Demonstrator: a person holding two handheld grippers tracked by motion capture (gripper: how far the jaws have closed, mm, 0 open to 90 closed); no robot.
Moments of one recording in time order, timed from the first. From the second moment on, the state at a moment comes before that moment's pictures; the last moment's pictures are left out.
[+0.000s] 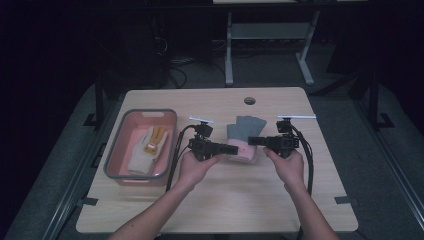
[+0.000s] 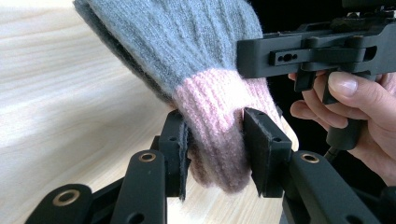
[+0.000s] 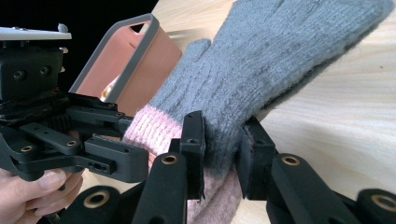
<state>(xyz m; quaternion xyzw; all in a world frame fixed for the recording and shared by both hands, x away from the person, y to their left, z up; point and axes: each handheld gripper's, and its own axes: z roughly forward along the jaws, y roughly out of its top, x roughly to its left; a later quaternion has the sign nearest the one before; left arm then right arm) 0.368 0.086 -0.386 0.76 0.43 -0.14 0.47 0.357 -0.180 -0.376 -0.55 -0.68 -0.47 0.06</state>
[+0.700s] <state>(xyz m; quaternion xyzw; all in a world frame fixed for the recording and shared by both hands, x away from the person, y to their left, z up) 0.368 0.126 -0.373 0.75 0.44 -0.12 0.48 0.371 -0.144 -0.365 -0.53 -0.70 -0.48 0.07</state>
